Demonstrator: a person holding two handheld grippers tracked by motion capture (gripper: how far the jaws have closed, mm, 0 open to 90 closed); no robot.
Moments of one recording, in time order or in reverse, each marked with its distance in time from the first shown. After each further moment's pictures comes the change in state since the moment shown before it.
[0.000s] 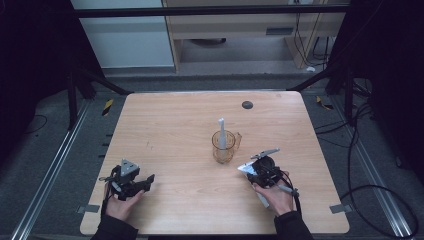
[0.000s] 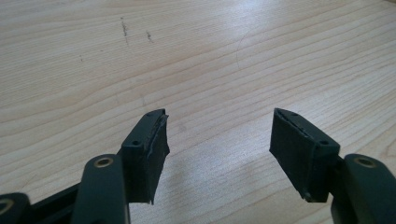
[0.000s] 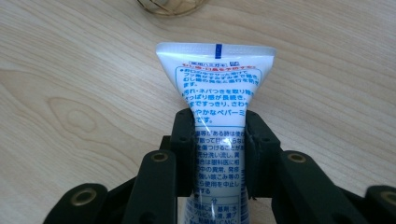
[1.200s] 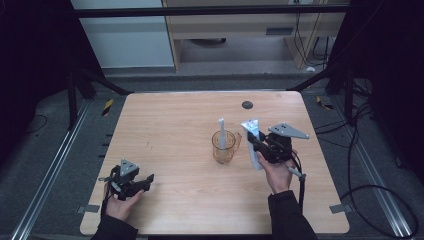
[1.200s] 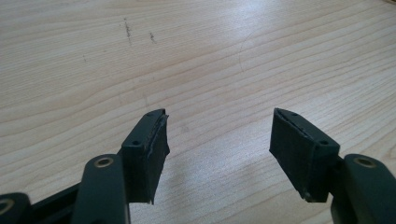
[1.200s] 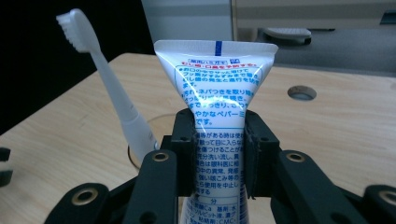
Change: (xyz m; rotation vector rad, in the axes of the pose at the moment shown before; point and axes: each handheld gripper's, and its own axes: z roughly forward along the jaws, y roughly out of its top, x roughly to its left) left arm 0.001 0.000 0.000 -0.006 0.005 -0.005; right arm -0.012 0.051 -0.064 -0.620 0.027 0.095
